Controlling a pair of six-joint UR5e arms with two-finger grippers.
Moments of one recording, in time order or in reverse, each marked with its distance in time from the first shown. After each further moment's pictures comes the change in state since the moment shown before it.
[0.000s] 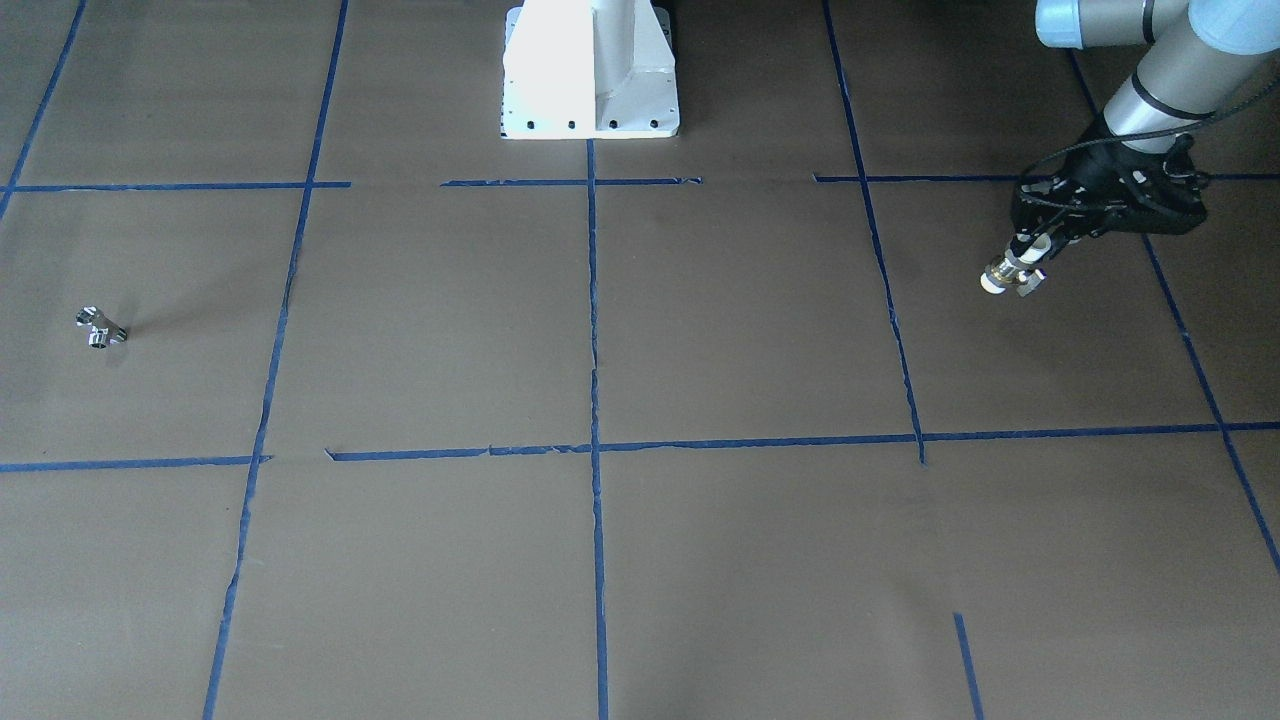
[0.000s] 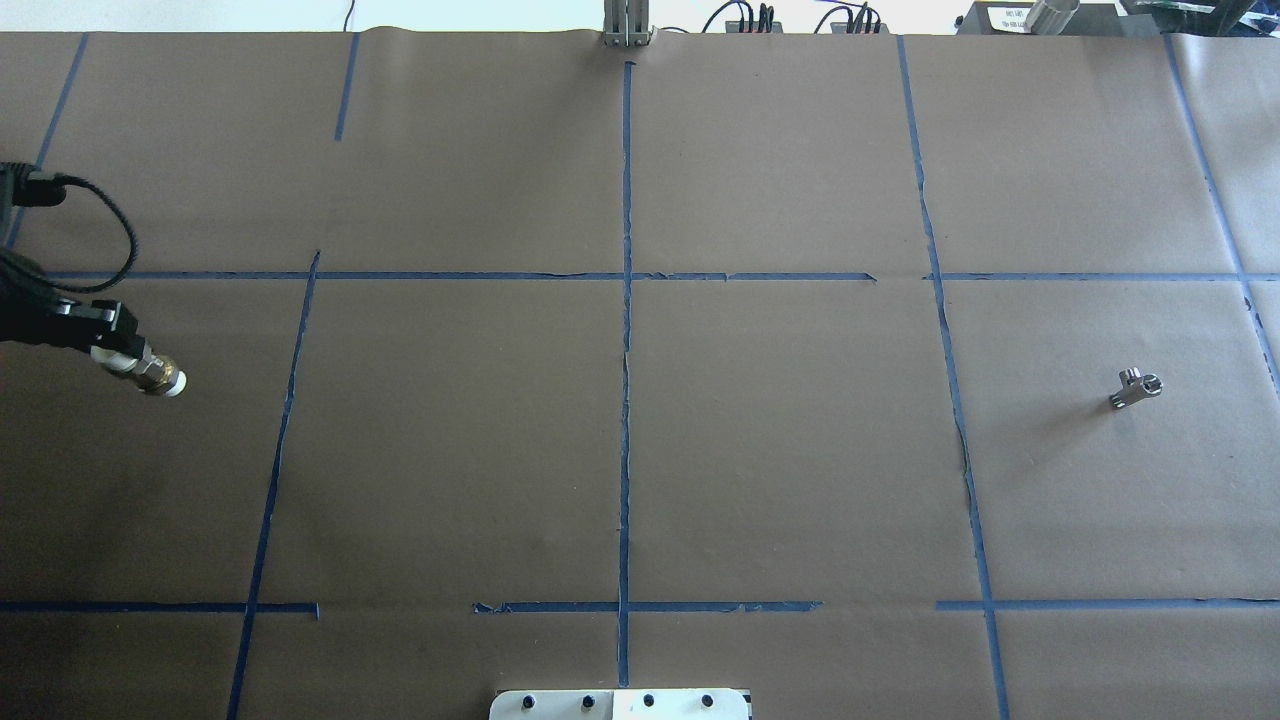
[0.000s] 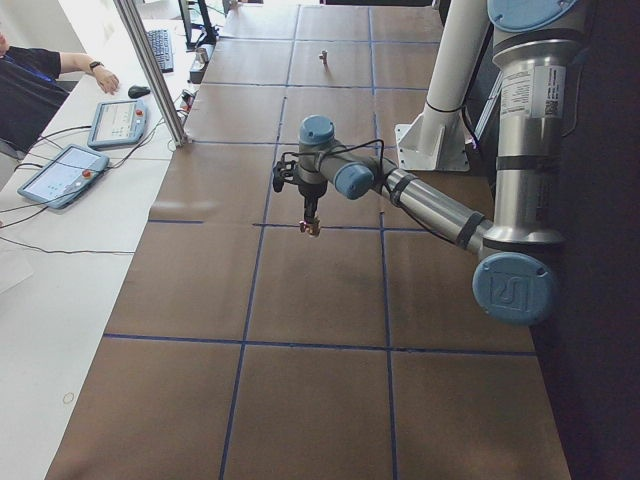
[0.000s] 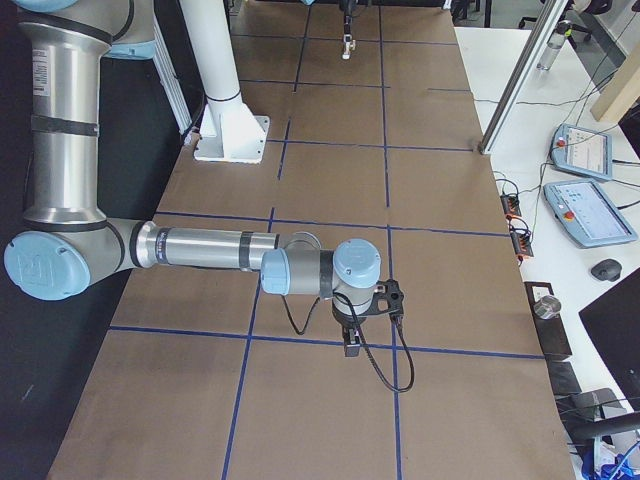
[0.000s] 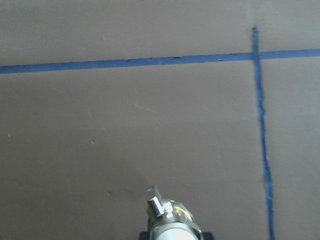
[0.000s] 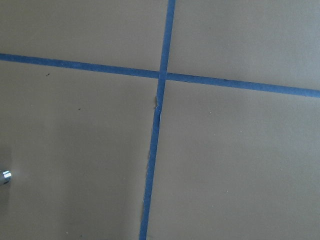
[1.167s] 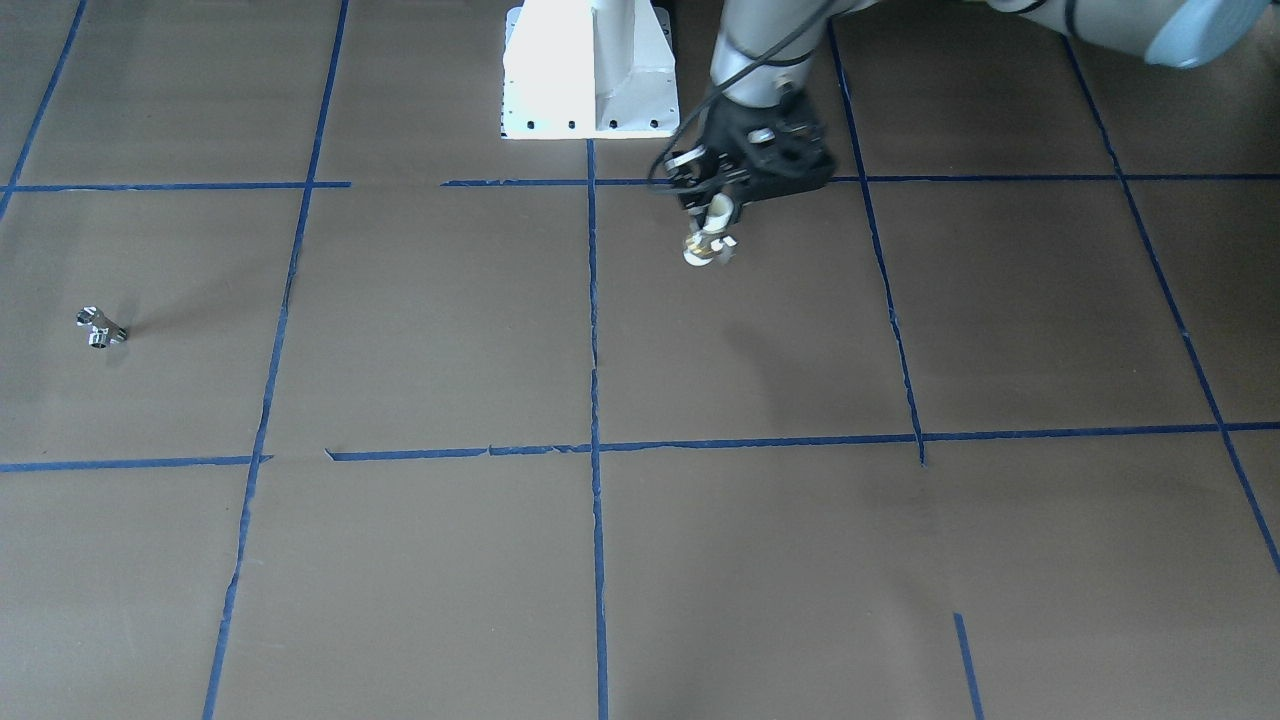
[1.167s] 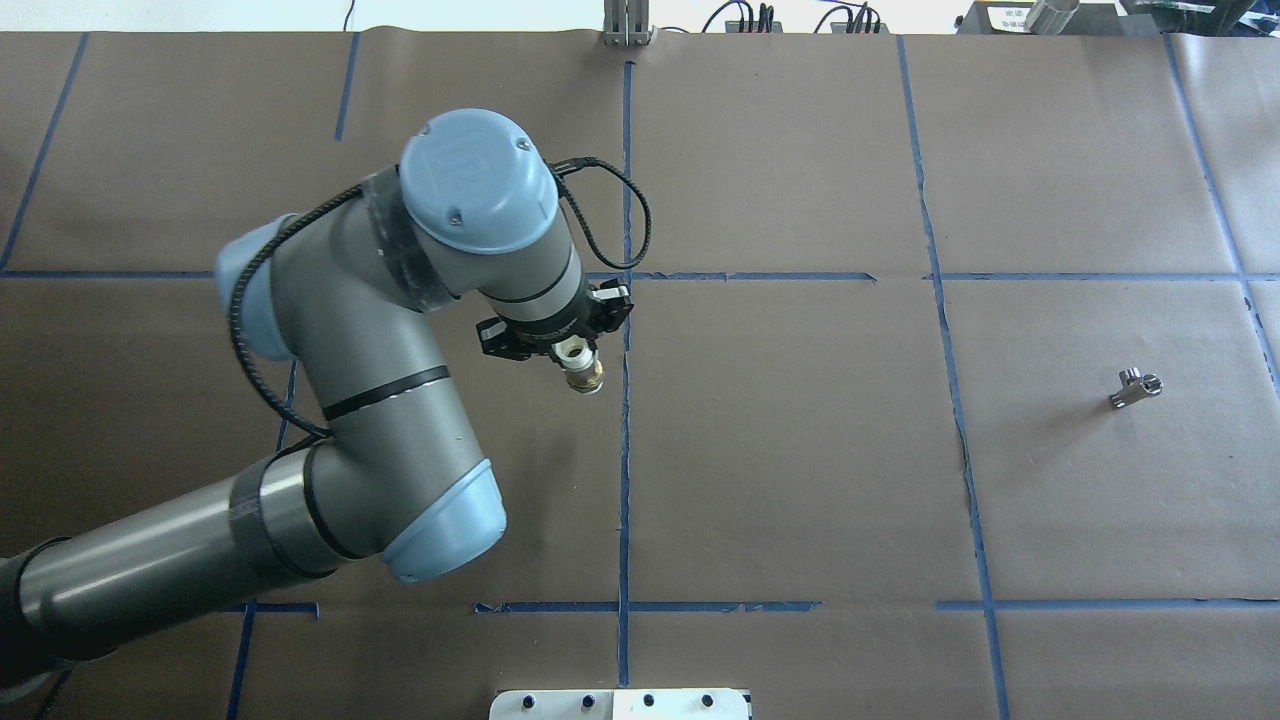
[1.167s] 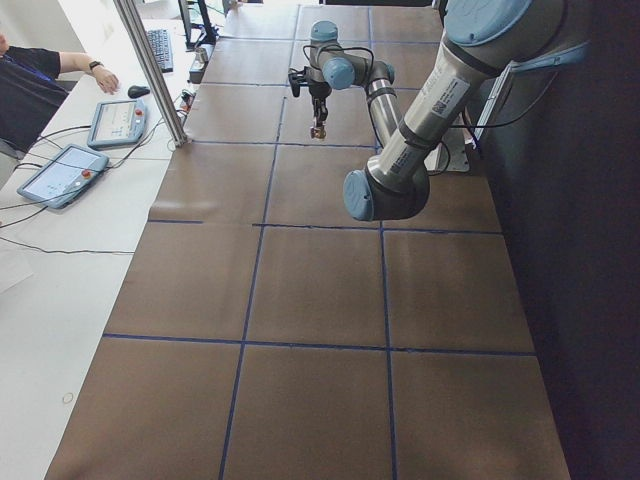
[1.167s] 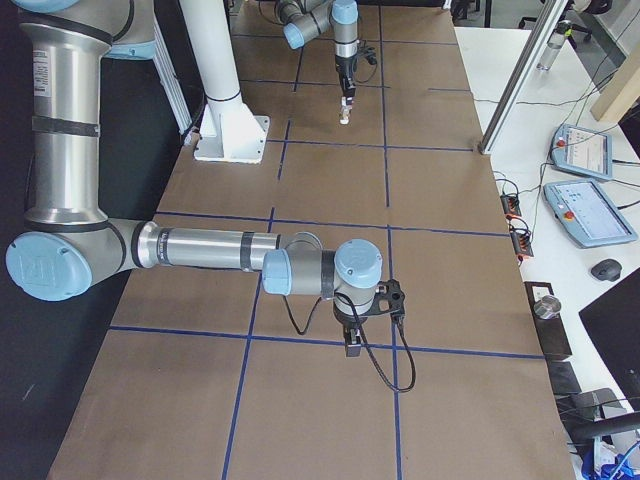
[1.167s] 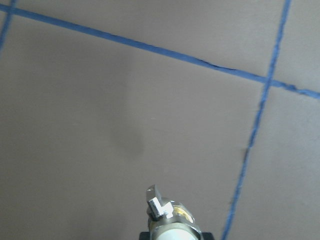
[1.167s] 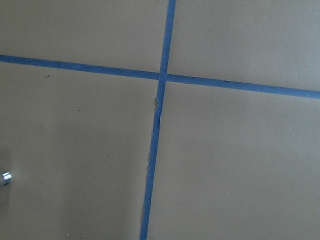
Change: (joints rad) left arm 0.418 -0.785 0.439 0.104 0.271 -0.722; right arm -0.001 0.005 -0.003 -0.002 0.000 0.002
